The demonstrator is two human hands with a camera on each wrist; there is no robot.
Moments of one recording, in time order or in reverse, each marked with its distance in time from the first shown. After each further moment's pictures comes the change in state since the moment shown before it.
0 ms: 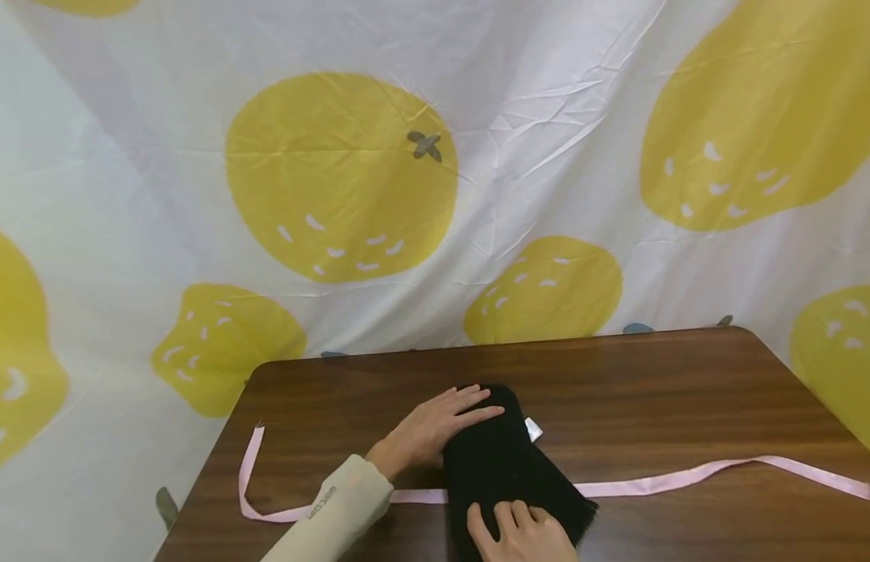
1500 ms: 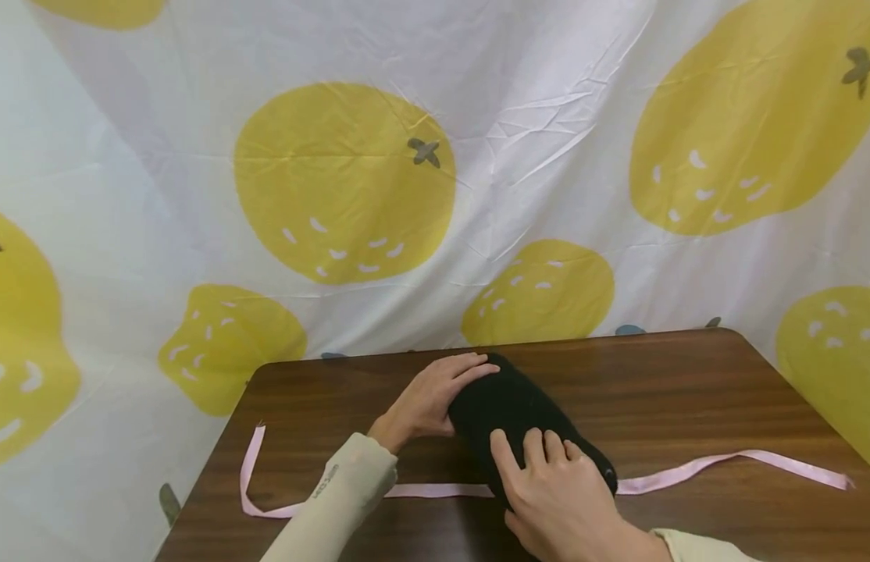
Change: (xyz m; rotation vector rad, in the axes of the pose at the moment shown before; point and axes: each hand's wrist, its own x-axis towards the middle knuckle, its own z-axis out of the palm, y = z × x) left_hand 0.031 -0.015 -0.036 -0.066 0.309 0.022; right_hand 0.035 0.054 -0.069 -0.052 -0.058 0.106
